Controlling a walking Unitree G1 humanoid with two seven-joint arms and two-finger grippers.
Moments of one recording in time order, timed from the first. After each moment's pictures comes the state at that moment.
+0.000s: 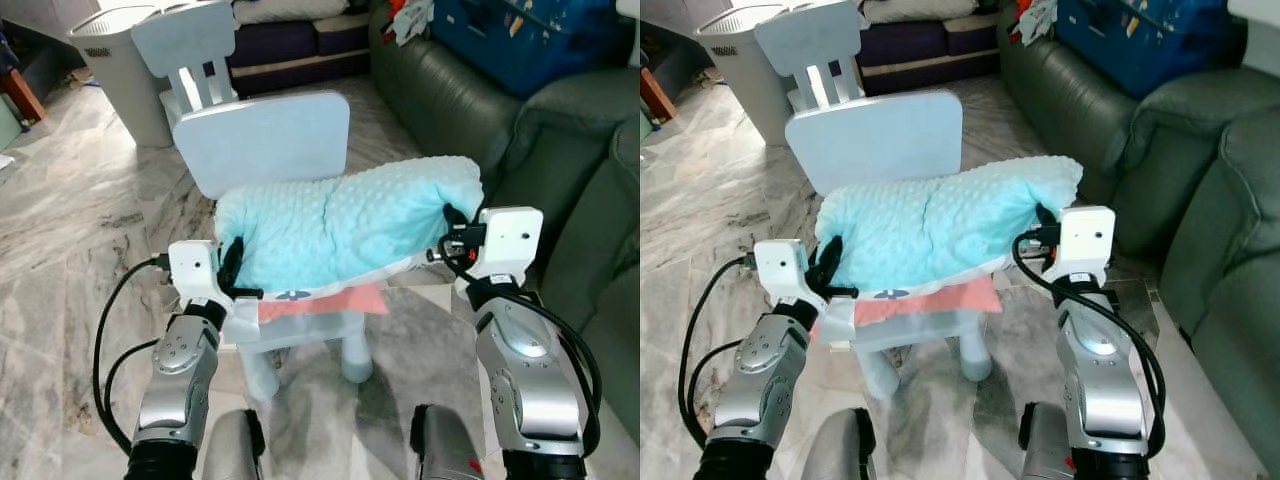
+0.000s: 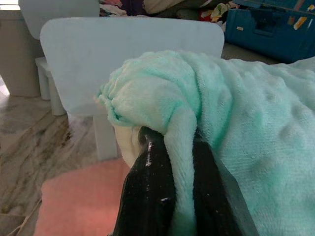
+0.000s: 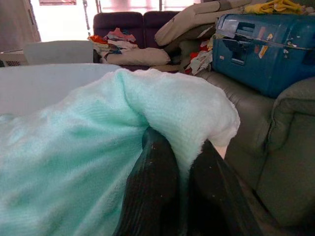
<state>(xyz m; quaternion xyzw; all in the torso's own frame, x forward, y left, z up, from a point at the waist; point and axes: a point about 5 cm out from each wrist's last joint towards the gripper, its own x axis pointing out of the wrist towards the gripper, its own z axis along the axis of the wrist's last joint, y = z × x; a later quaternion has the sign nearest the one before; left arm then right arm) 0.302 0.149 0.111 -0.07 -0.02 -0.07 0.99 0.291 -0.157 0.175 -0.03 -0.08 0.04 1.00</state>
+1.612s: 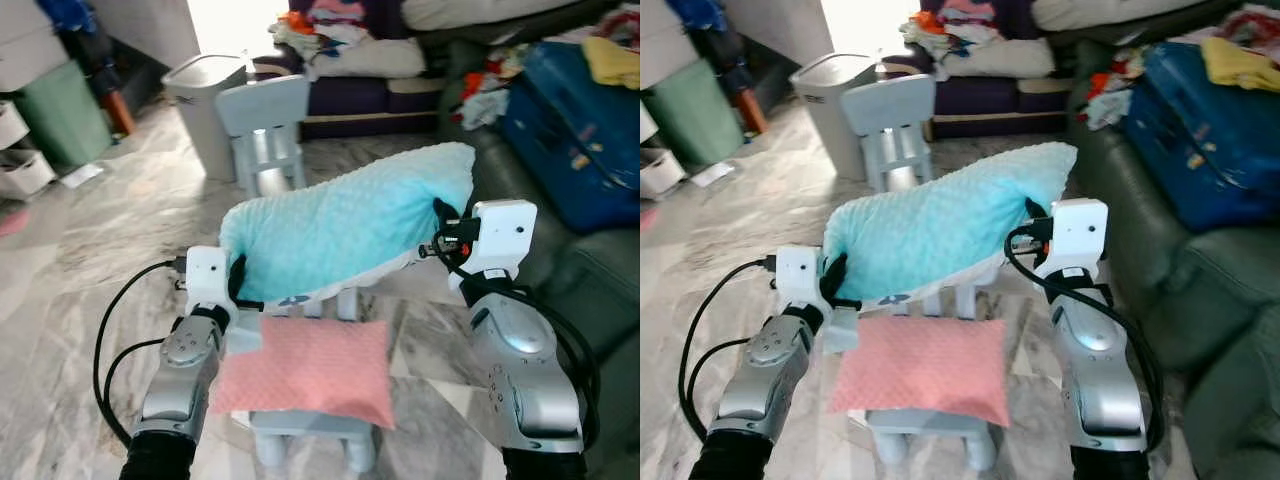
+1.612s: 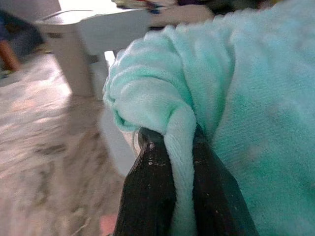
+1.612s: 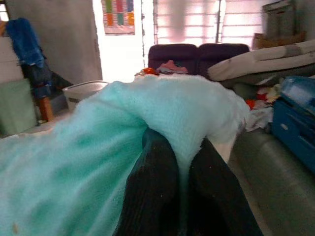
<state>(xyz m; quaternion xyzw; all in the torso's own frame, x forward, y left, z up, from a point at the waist) 0.306 0.144 0.094 -0.01 0.06 -0.08 1.00 0.291 -0.150 0.184 -0.02 -0.09 0.06 0.99</state>
